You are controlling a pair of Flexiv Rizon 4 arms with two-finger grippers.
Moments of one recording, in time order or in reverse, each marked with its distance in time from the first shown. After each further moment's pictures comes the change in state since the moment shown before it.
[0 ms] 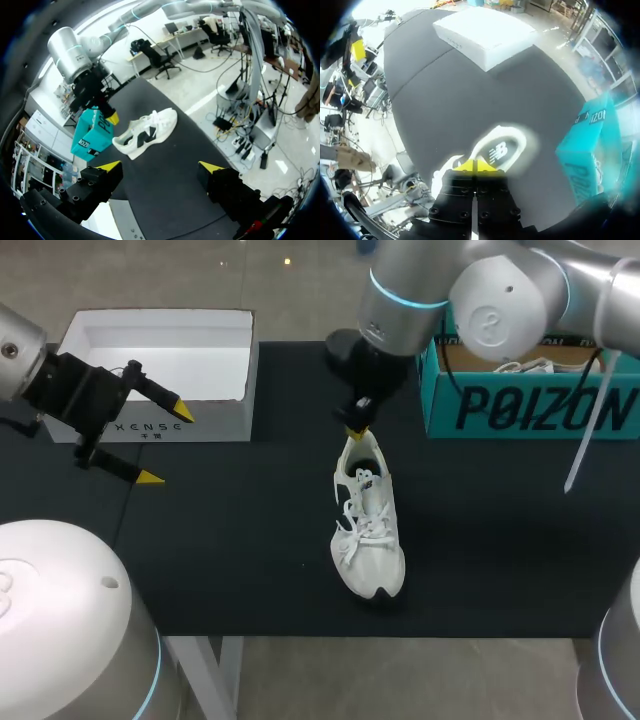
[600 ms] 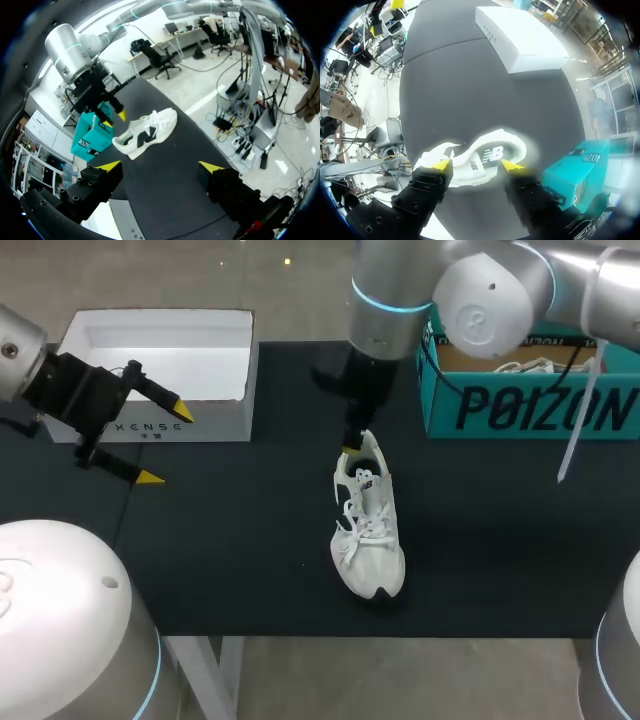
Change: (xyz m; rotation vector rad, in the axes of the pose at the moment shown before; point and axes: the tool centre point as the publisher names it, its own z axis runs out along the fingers) left arm 0.000 0.000 0.000 0.000 0.000 0.000; right arm -0.001 -0.003 0.003 0.067 -0.047 -0.336
